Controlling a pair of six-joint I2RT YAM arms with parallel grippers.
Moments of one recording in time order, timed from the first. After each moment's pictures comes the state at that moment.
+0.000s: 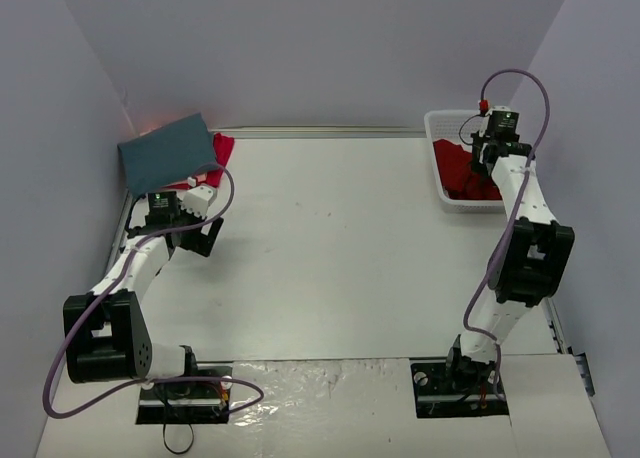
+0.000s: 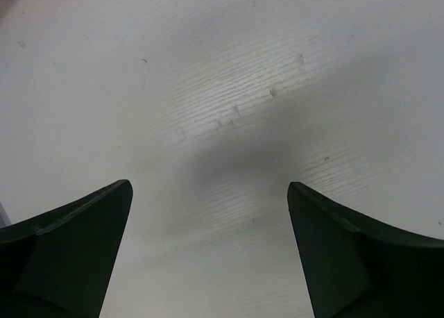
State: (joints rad) left arm 0.08 1.34 0.82 -0.32 0.20 0.46; right arm -0.17 1.88 1.59 -0.51 0.11 -0.10
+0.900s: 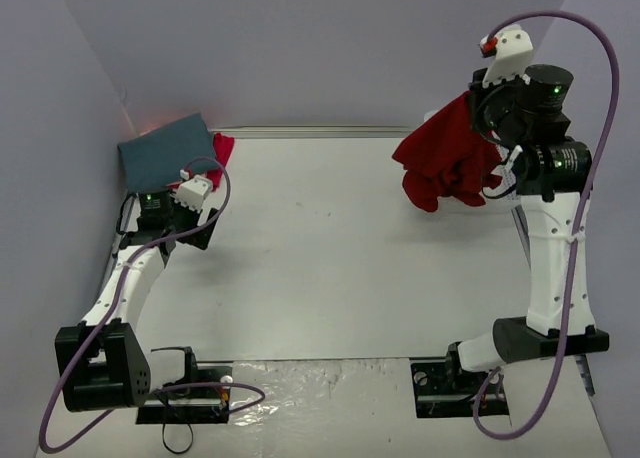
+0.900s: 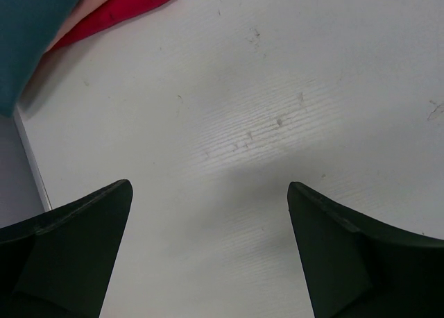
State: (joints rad) left arm 0.07 1.21 0.82 -0.30 0.21 0.45; right arm 0.04 1.46 2.00 -0.76 -0.06 -0.21
